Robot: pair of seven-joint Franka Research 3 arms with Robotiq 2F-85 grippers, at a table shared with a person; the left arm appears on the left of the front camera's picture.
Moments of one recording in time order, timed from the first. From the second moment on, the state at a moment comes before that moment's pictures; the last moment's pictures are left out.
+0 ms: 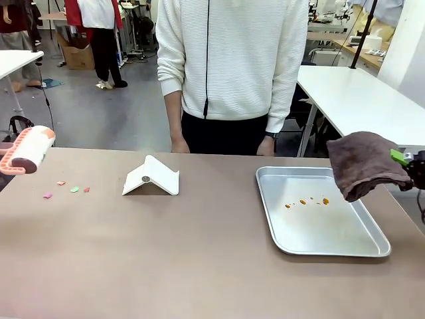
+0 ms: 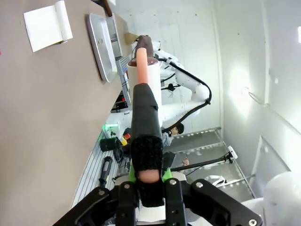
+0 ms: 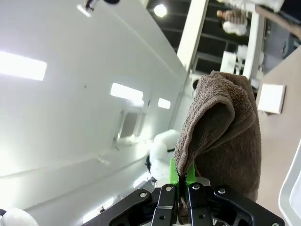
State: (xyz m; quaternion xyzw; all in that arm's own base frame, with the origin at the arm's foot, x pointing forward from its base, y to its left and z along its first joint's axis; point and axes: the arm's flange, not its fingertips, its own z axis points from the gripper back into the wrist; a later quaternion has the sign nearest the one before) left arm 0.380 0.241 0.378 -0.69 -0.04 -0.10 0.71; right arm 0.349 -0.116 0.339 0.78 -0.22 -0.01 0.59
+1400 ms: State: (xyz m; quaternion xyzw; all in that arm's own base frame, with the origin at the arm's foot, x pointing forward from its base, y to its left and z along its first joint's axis) left arm 0.391 0.232 0.342 -0.71 -0.04 -0.11 0.70; right arm 0.347 -0.124 0.321 0.78 -0.25 -0.05 0.57
